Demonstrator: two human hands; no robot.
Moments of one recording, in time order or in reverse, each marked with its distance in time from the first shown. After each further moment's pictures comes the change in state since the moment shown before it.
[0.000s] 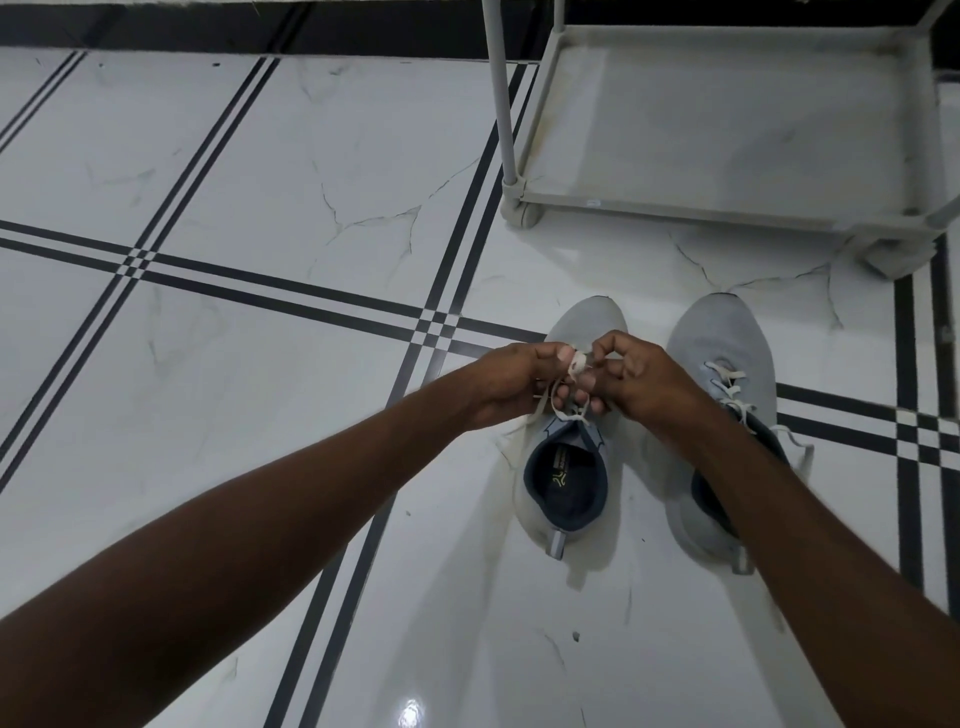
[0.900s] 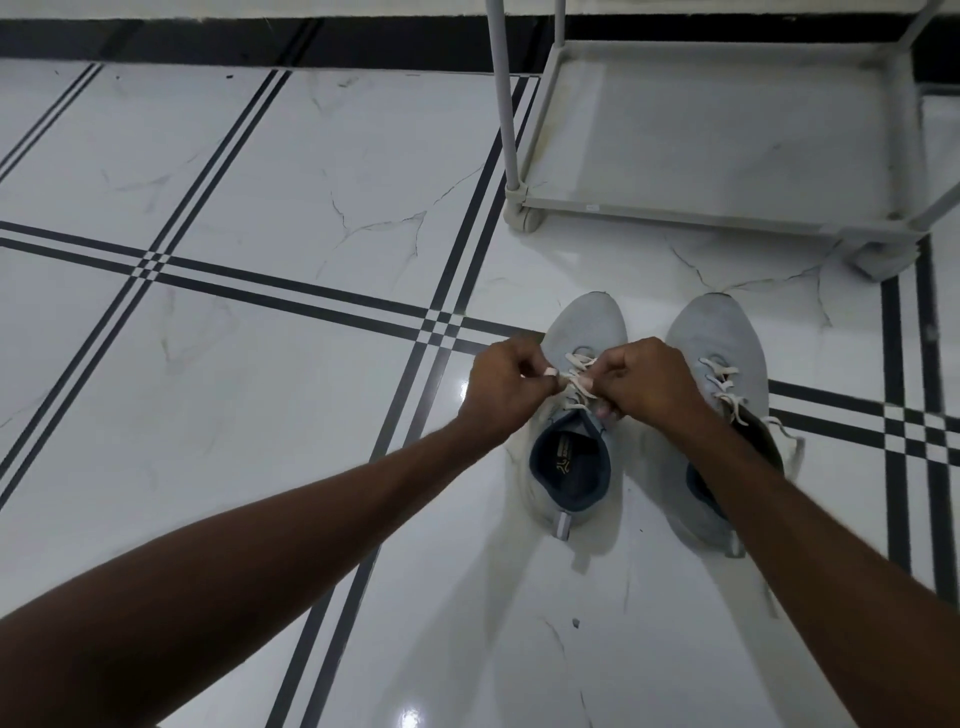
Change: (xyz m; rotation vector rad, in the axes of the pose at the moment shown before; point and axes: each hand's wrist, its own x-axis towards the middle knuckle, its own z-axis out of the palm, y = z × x) left_hand -0.015 -0.031 0.004 0.680 0.646 0.450; right_hand -0.010 -0.010 0.011 -0.569 0.274 0.042
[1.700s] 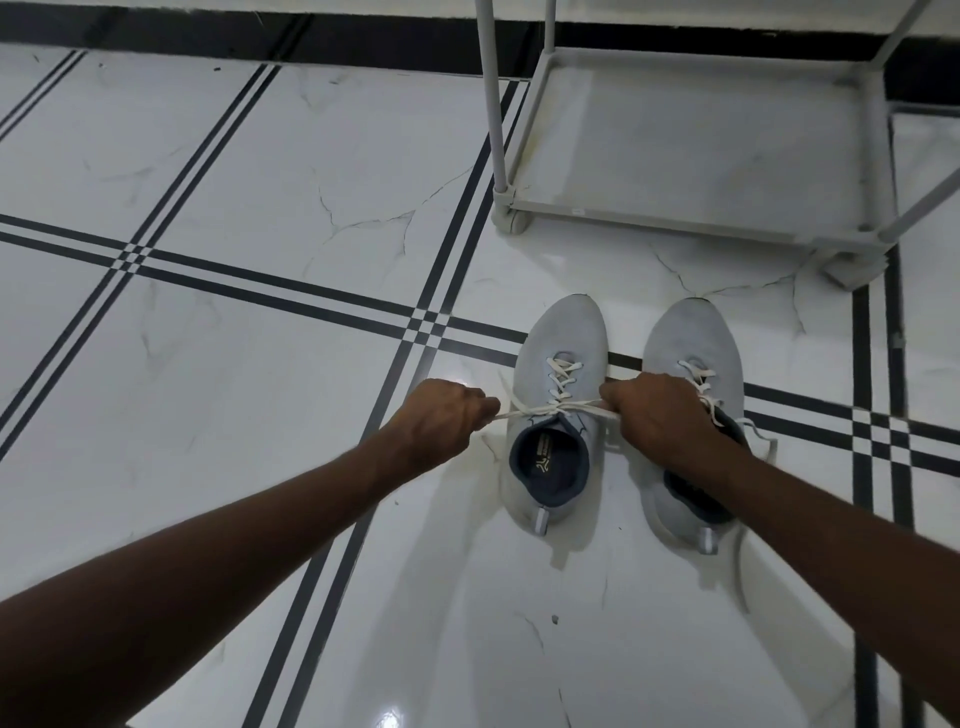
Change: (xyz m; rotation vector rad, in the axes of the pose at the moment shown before) left_hand -0.019 -0.028 -0.046 1.099 -0.366 0.484; right_hand -0.005 0.047 -0.019 -1.111 -0.055 -0.444
